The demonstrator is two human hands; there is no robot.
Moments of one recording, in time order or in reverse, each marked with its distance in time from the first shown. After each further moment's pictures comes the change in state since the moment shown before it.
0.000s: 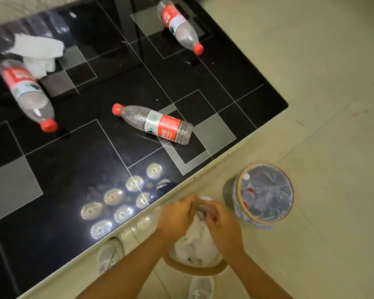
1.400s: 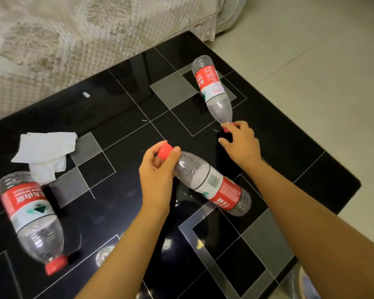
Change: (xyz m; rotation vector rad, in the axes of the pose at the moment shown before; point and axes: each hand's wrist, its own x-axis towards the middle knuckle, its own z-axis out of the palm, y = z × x) left_hand 0.244 -0.023 -0.272 -1.196 0.607 -0.140; right_hand 0.393 -0.266 -0.041 -0.398 0.226 -0.232
